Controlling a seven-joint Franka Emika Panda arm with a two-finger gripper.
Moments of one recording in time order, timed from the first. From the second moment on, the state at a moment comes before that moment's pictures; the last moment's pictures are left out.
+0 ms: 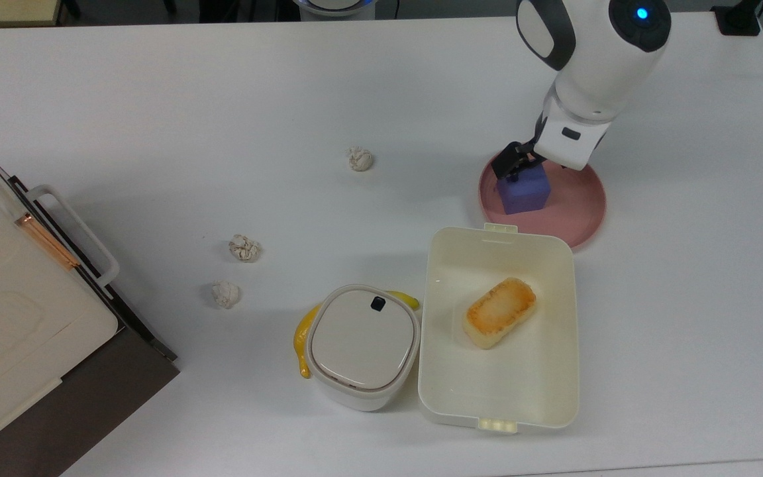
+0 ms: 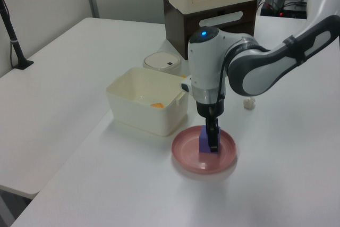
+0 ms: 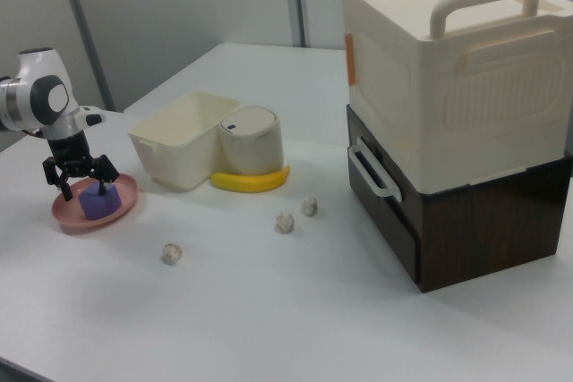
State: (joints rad) arm 0.63 0.52 -0.11 -1.56 0.04 2.00 0.15
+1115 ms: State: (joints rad) arm 0.59 0.53 -0.13 -1.51 0.02 2.00 0.15
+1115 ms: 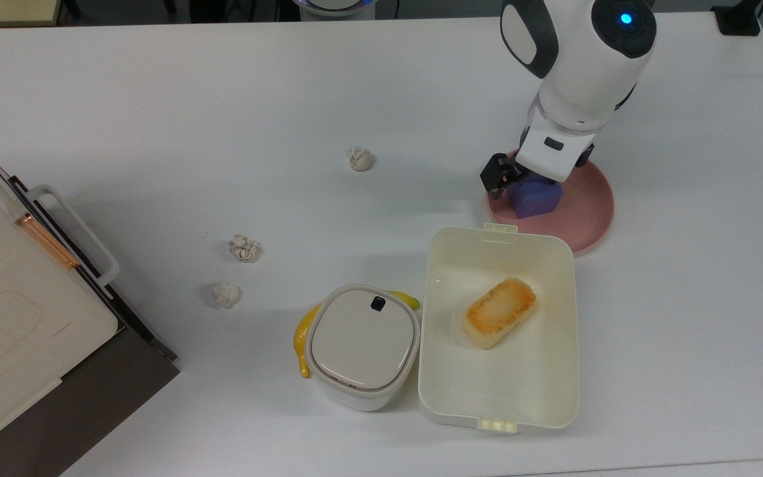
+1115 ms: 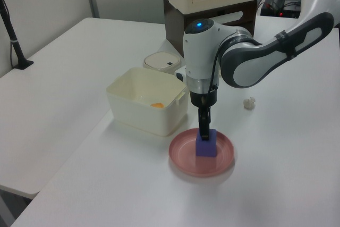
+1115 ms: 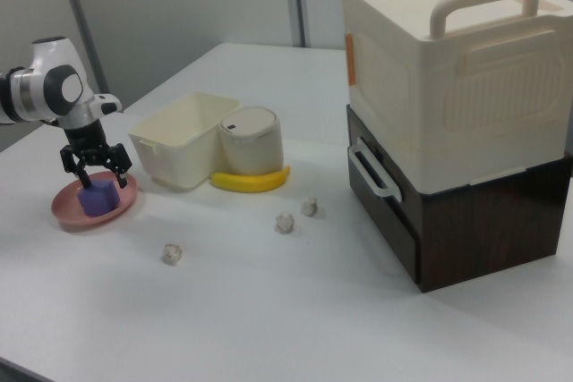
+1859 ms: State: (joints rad) arm 0.59 0.52 -0.12 -1.50 0.04 1.95 0.15
